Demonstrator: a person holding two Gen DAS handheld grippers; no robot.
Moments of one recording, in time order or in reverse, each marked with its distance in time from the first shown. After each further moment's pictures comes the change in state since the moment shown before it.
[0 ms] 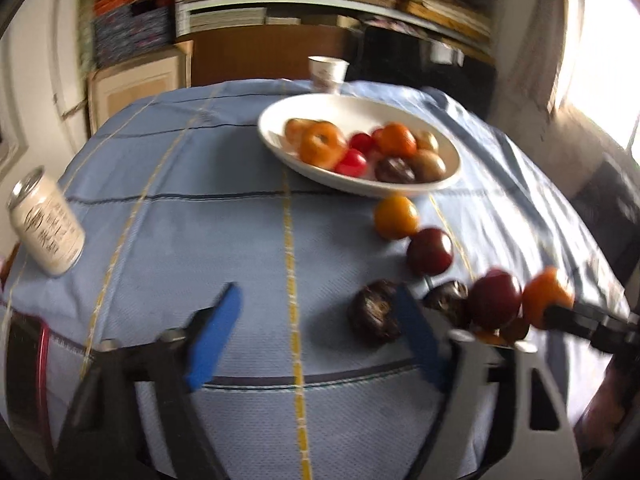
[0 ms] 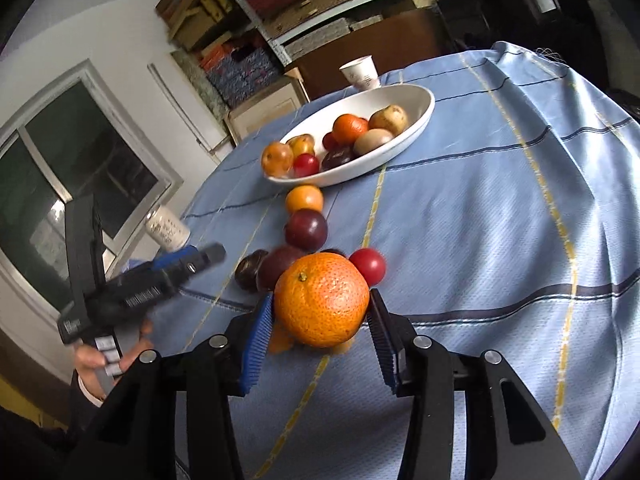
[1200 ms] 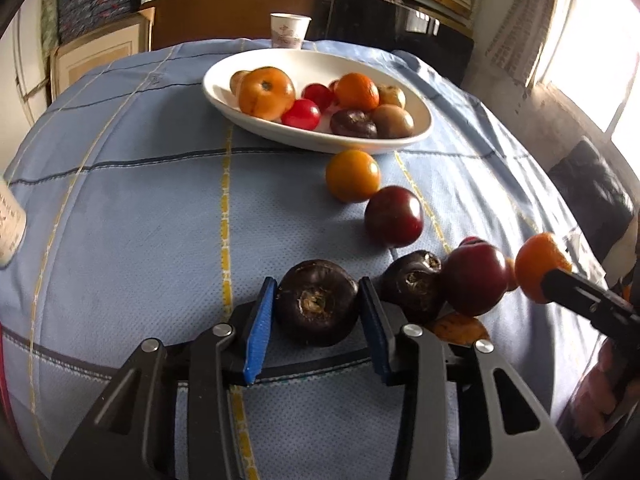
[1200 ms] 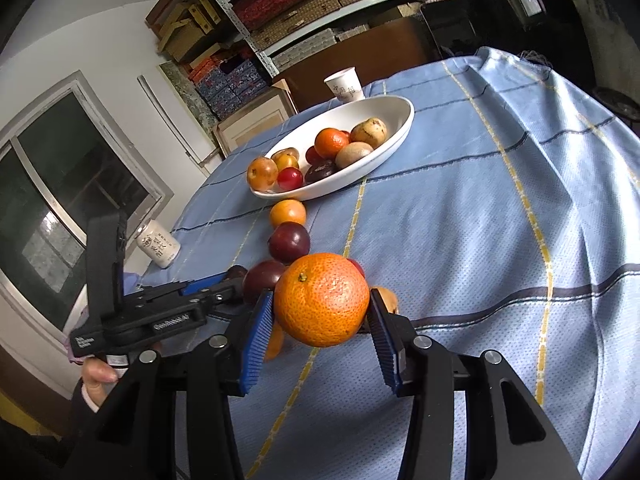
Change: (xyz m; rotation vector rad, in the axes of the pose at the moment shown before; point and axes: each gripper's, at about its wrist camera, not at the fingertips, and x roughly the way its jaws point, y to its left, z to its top) left arm 0.028 -0.012 -0.003 -0.022 0.118 -0.140; right arm -0.008 -0.002 -0.001 -0.013 -0.054 -0.047
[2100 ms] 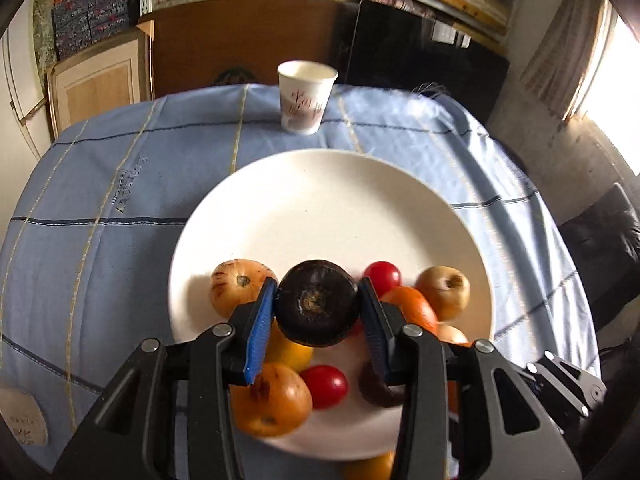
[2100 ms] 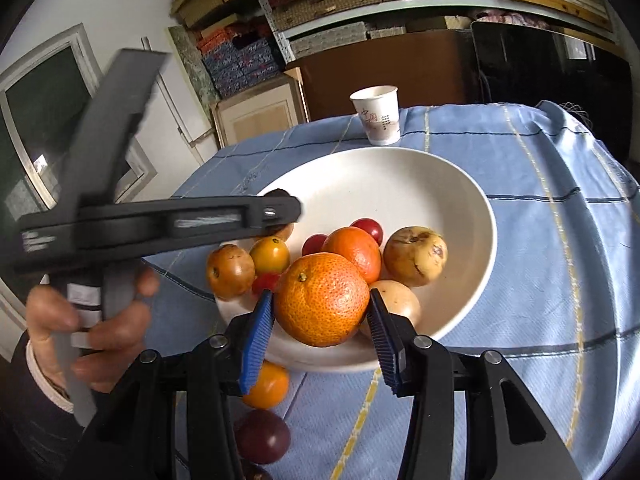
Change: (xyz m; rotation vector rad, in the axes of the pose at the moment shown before) left arm 0.079 0.007 0.203 -0.028 0.025 0.077; right arm 0.126 0.020 0.132 -0.169 0.073 -0.046
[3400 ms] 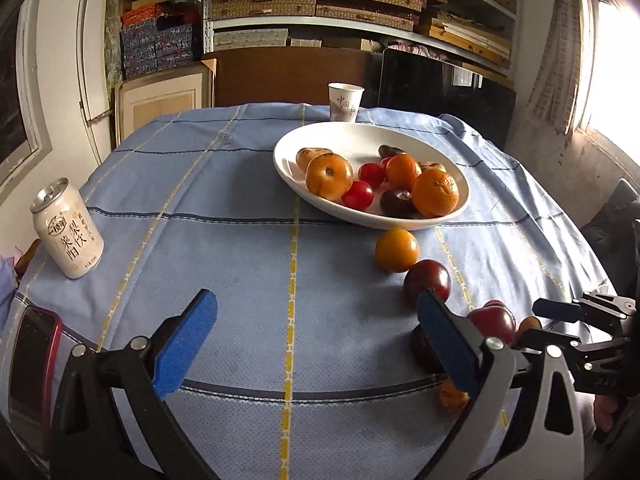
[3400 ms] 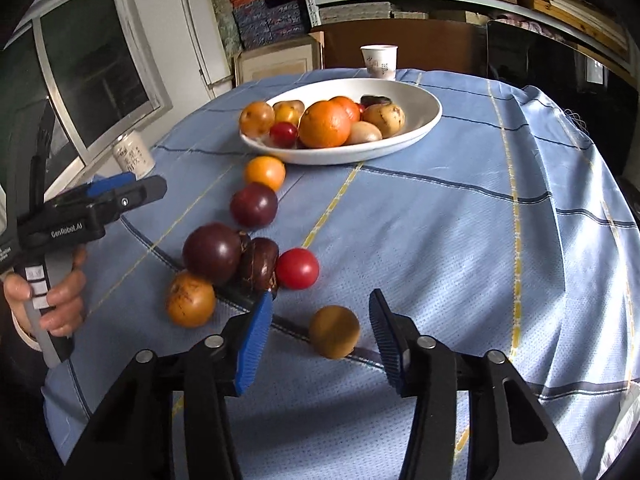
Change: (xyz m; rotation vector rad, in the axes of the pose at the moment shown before) left arm -0.120 0.006 -0.199 -0.036 -0.238 0.132; right arm -0.087 -0.009 -0.125 -0.172 0.112 -0.050
